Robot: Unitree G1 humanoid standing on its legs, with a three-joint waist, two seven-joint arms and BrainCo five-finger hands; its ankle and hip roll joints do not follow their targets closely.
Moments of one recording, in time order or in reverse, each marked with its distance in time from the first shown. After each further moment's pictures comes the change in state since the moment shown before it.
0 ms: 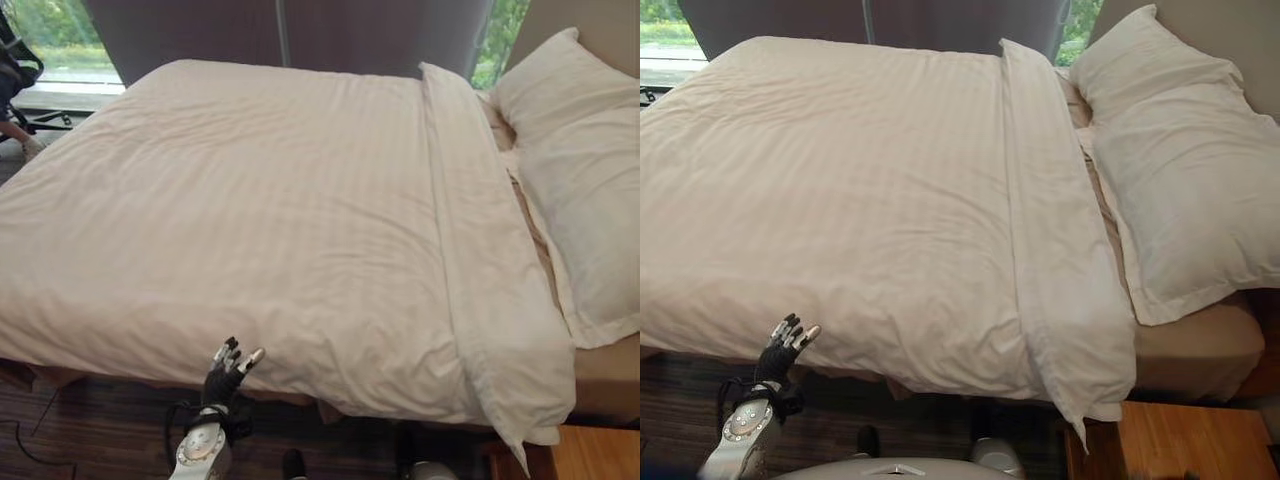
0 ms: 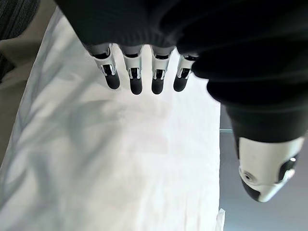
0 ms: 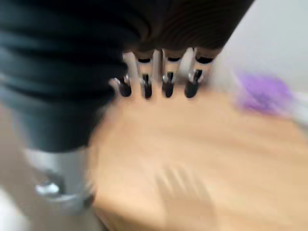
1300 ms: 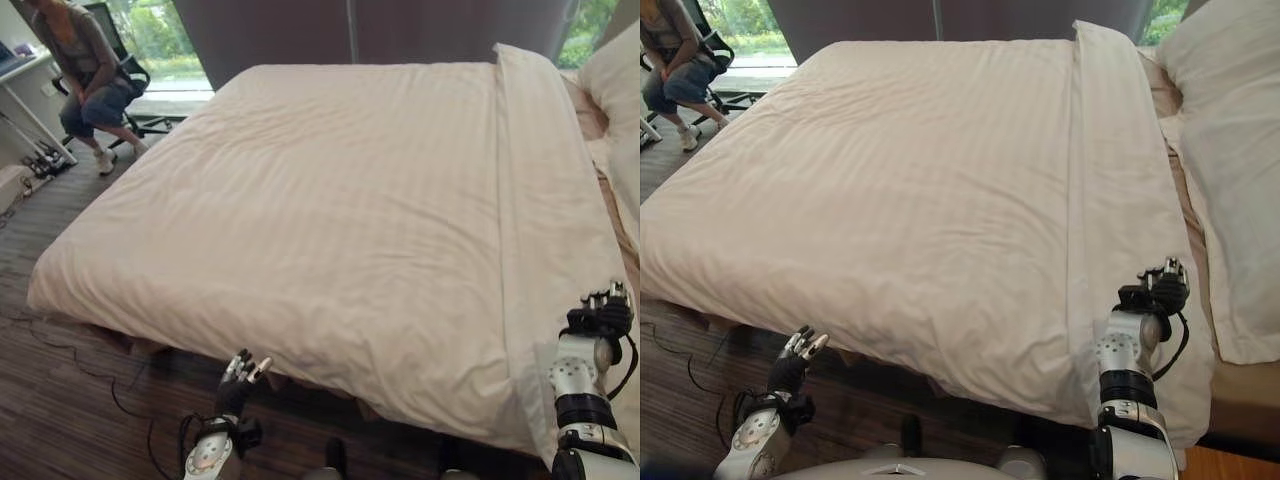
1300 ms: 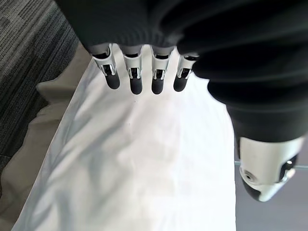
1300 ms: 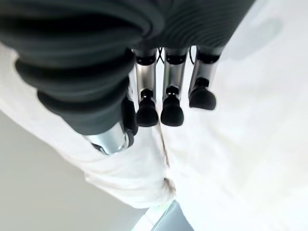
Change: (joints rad) left arm -0.001 -0.037 -0.059 0.036 -0.080 0.023 -0.078; right arm -0.425 0.291 -0.191 -0.052 1.209 -0.471 0.003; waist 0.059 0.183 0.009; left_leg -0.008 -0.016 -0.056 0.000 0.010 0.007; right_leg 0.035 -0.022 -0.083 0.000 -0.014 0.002
